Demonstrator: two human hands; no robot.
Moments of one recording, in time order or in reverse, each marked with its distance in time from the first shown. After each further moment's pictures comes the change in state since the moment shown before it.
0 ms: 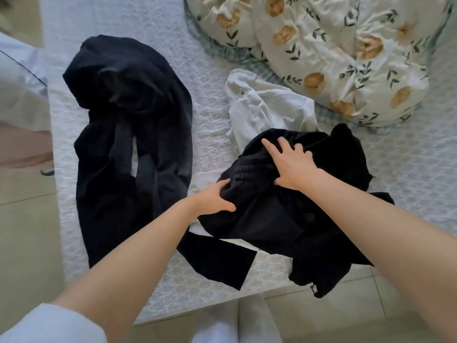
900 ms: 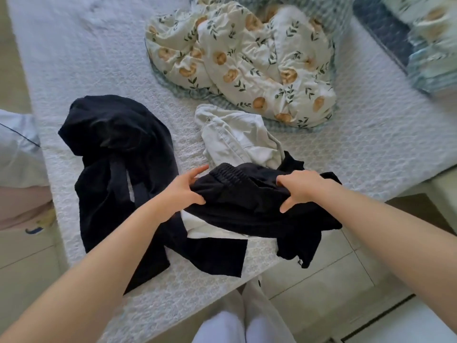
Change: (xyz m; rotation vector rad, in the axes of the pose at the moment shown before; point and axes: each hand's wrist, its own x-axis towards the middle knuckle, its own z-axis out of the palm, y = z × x) left_hand -0.149 0.045 -0.038 -0.086 0.108 0.304; right_hand -0.173 0.024 -0.037 0.071 -0.216 0.089
